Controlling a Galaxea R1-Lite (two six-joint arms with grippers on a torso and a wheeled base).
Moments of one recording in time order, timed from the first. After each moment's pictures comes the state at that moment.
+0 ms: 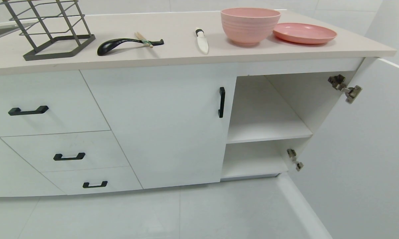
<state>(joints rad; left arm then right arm) 0.00 0.00 0.00 0.00 -0.04 0.02 -0.05 0.10 -0.04 -0.26 1.04 0.00</state>
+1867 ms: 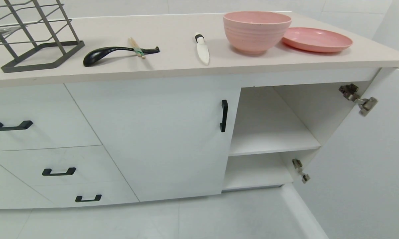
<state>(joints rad) 0.00 0.00 0.00 0.00 -0.03 0.01 0.00 0.00 0.00 0.00 0.02 0.02</state>
